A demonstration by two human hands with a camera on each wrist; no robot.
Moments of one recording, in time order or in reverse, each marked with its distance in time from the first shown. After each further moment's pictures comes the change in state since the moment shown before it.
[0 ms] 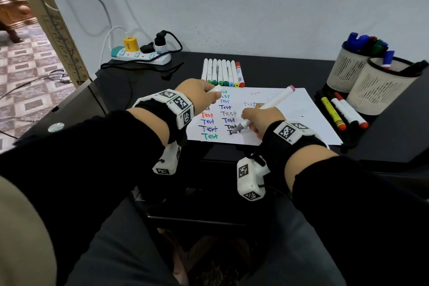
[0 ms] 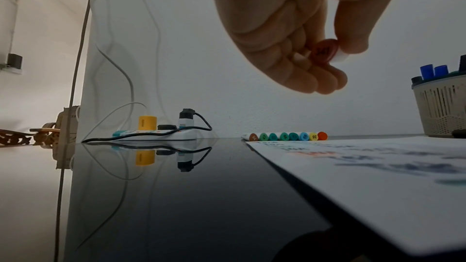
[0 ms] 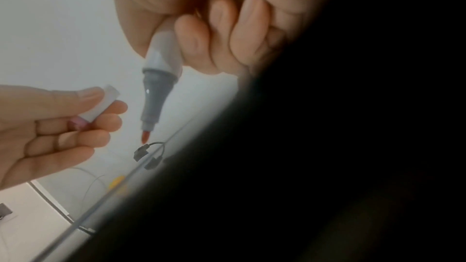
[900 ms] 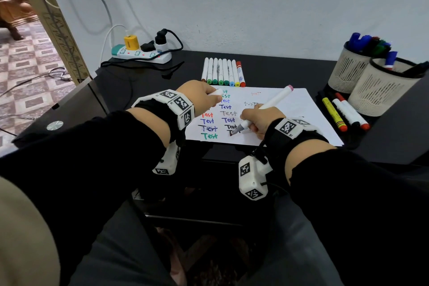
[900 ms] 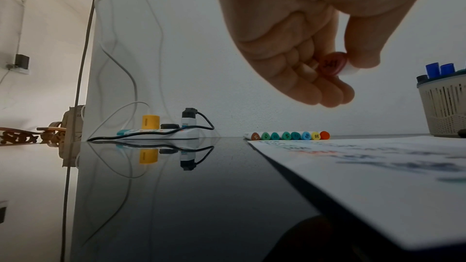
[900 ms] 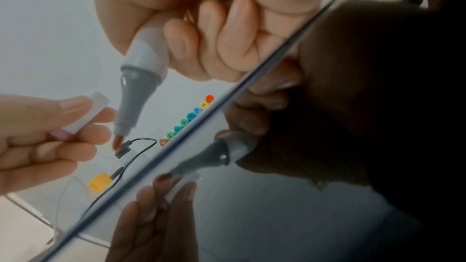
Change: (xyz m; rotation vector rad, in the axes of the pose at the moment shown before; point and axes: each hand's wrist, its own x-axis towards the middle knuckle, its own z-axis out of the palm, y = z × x) left_hand 0.003 -0.004 0.004 0.056 -0.039 0.025; right_hand 0.000 -0.003 -0.005 -0.060 -0.047 0.013
